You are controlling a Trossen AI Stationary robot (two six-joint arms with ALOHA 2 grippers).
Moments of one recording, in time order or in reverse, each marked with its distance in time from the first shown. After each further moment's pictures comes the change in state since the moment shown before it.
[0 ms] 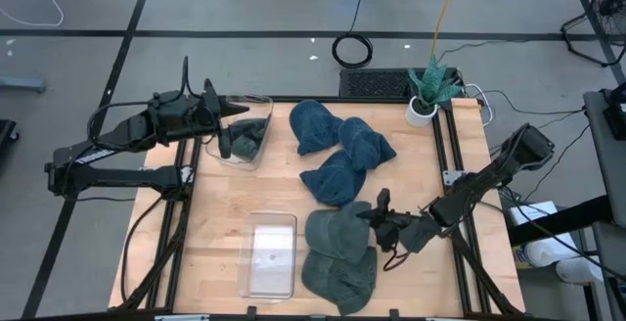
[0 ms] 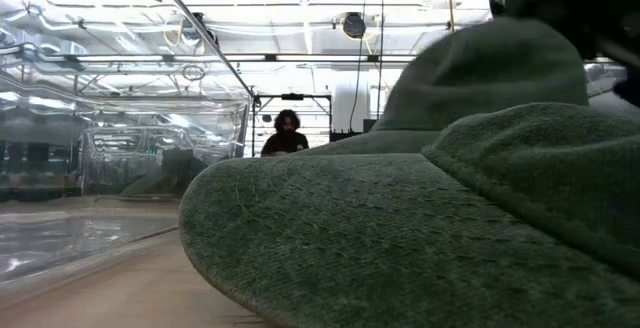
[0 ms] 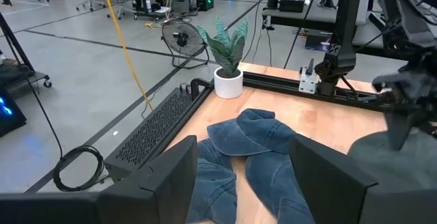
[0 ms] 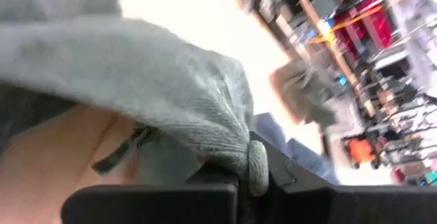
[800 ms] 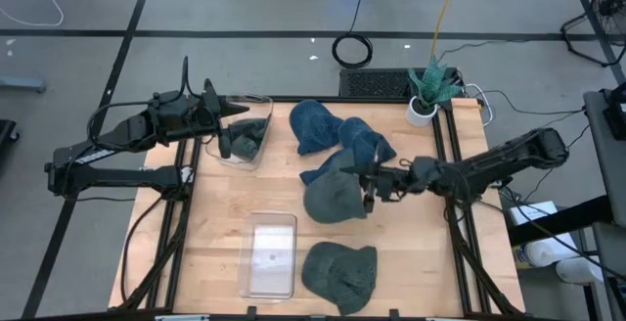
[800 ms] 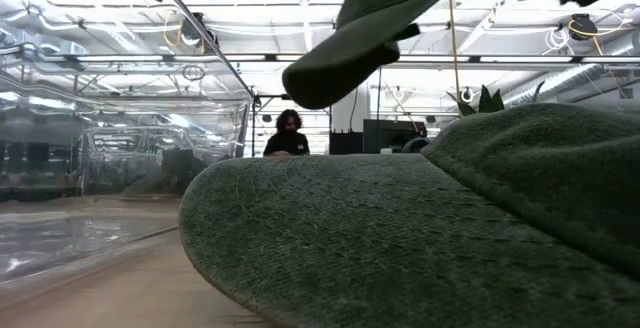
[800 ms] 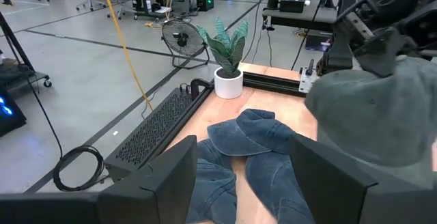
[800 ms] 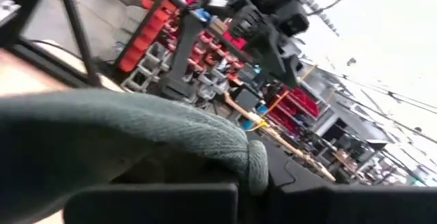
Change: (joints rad) left arm 0.000 0.000 0.000 0.001 0.000 -0.002; right arm -0.470 -0.121 0.000 0.589 -0.502 -0.244
